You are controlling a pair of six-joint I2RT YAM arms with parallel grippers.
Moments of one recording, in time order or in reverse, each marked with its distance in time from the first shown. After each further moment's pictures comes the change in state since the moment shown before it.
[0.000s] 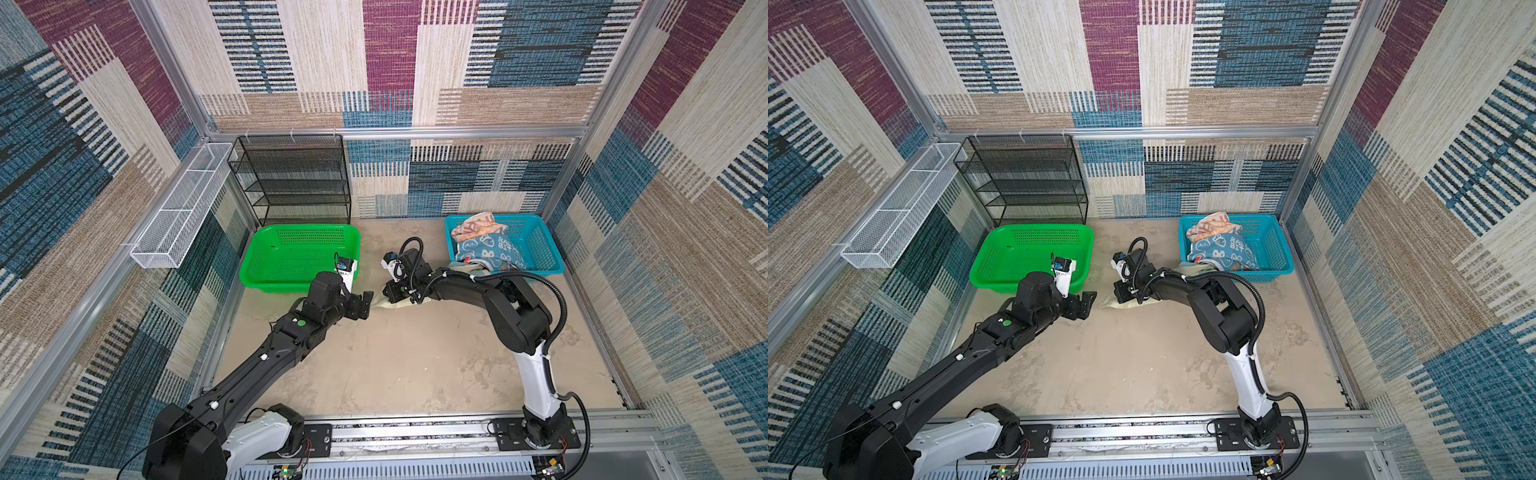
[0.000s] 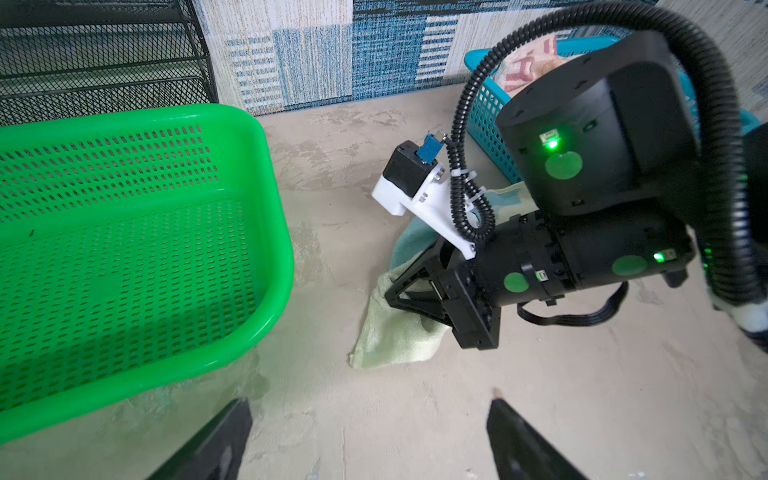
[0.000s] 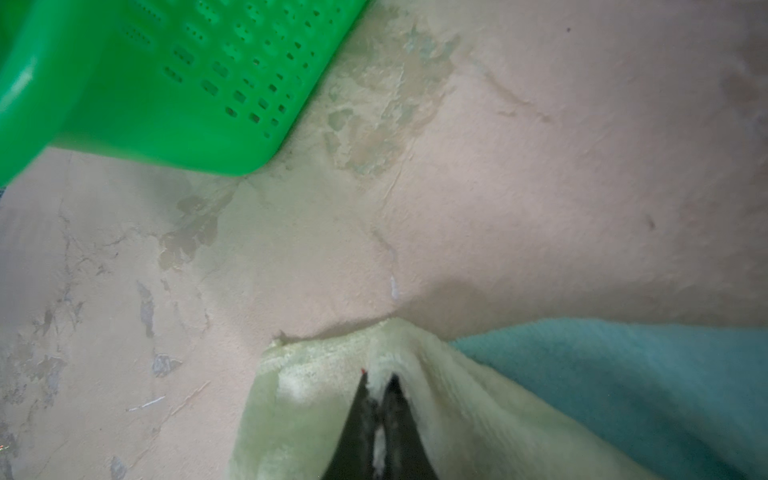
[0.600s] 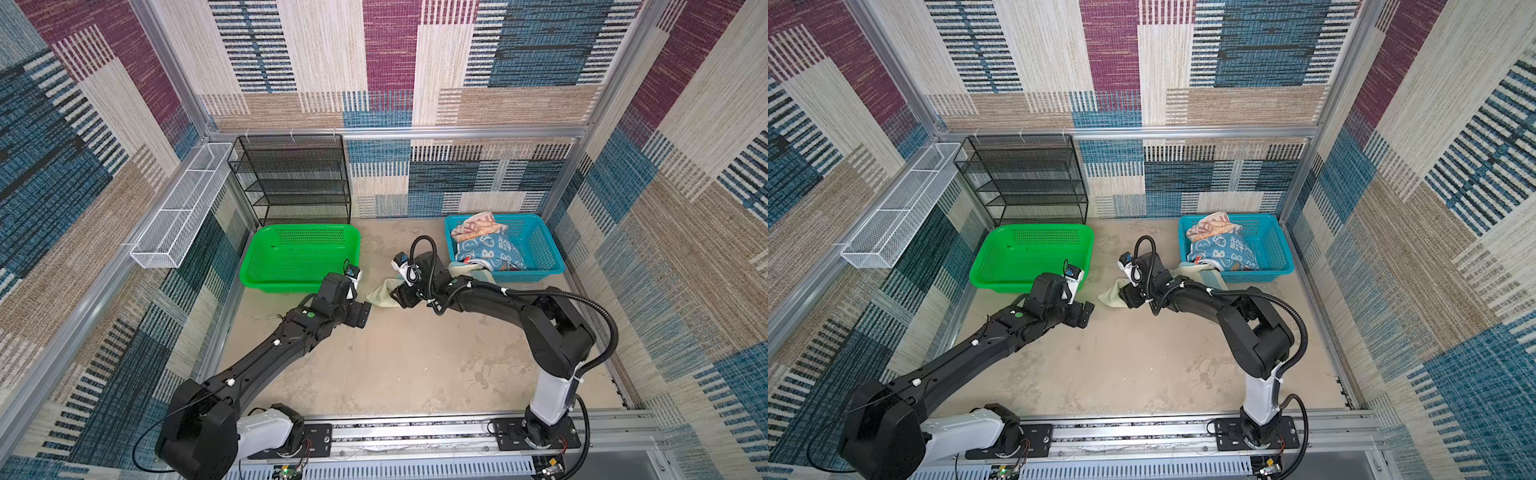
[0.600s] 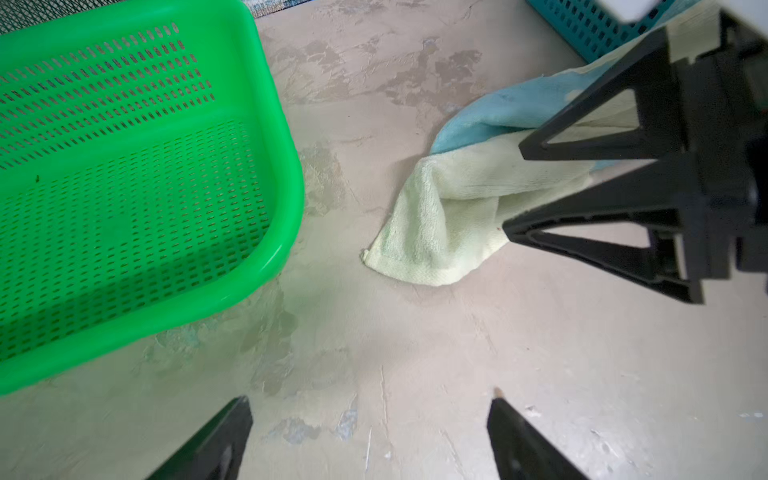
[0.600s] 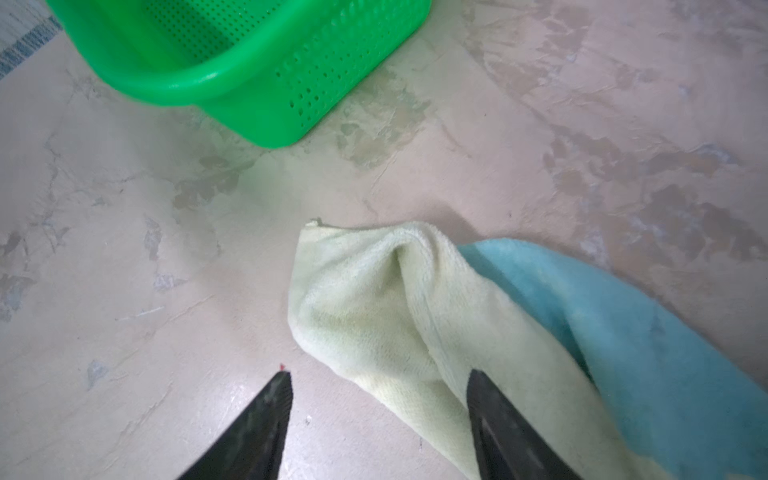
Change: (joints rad) left arm 0.000 0.108 0.019 -0.127 -0.074 0.085; right arm 0.010 -0.287 -0.285 0.079 0.119 -0.225
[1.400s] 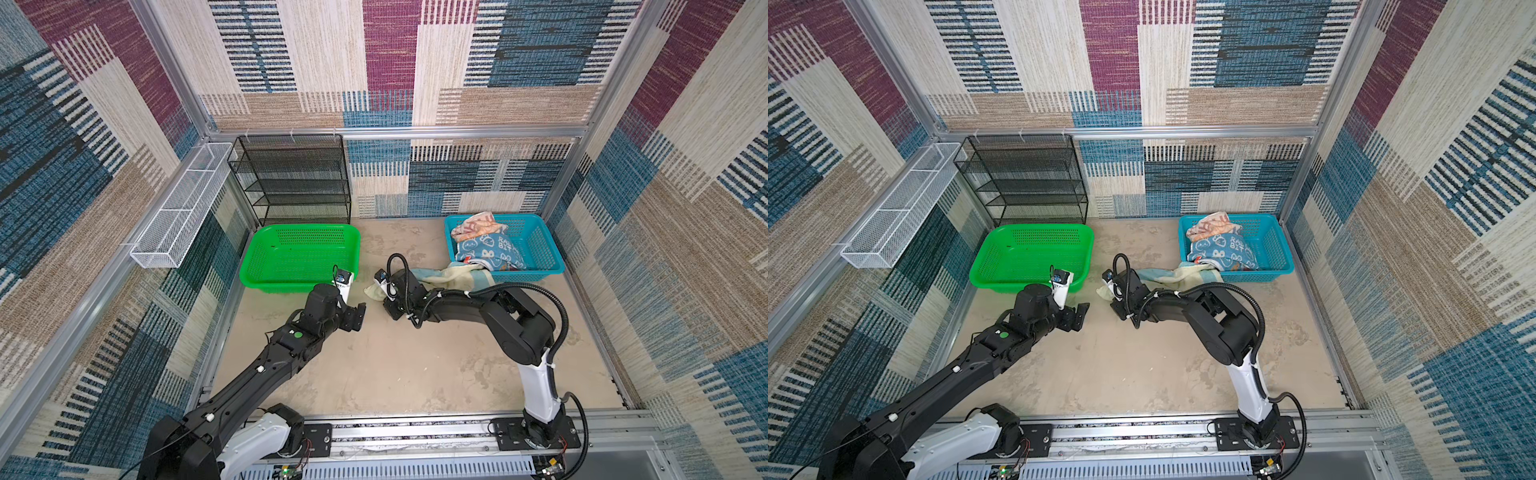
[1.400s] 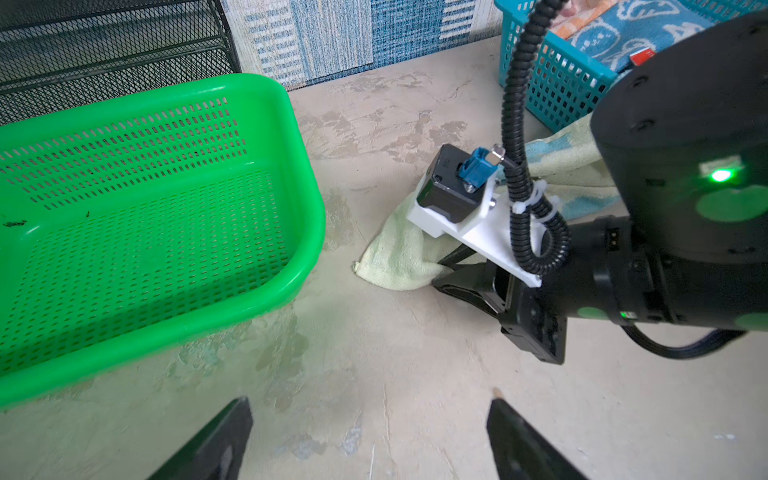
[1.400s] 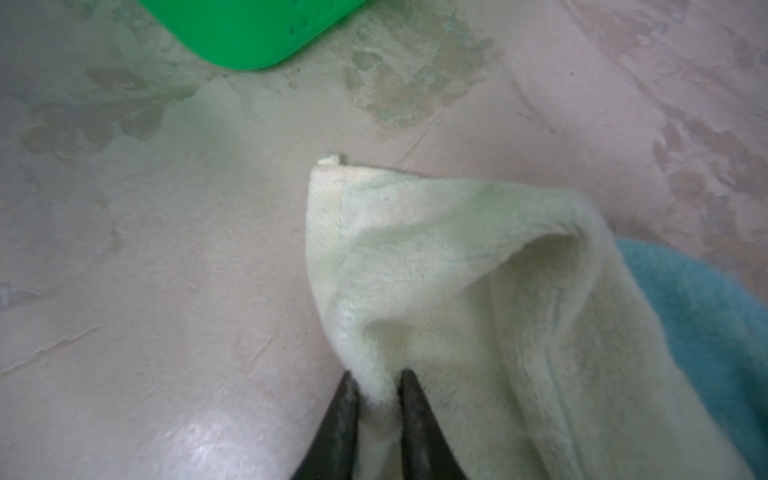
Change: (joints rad) left arm 0.000 -0.179 -0.126 0.126 0.000 0.000; right arm 0.109 0.222 0.081 0.109 0.211 -0.051
